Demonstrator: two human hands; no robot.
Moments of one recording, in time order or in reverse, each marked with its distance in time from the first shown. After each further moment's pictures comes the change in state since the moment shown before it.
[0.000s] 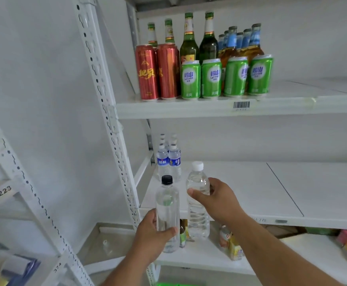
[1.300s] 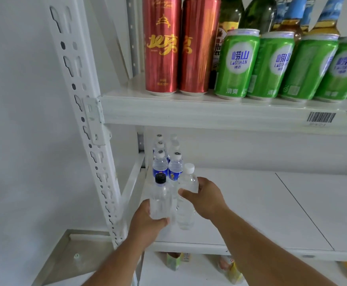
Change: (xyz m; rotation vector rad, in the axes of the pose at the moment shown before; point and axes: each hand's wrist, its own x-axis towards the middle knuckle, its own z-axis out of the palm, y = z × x) left_hand 0.240 -0.038 -0.015 0.022 -0.035 -0.051; right_hand 0.200 0.020 0.102 -0.128 0.012 0.183
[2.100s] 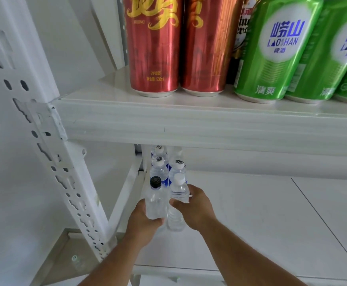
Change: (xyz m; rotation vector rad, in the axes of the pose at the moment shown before) left_hand 0.108 -0.033 0.022 0.020 0.034 -0.041; right_hand 0.084 0.030 0.053 0.060 -0.062 0.061
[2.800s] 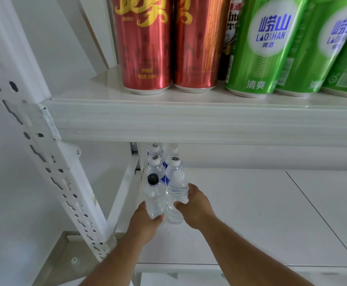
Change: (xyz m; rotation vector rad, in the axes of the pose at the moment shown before) left_hand 0.008 -0.008 0.002 0.233 -0.109 -0.053; right_hand -0.009 -0.001 -0.006 -0.113 -0.029 0.065
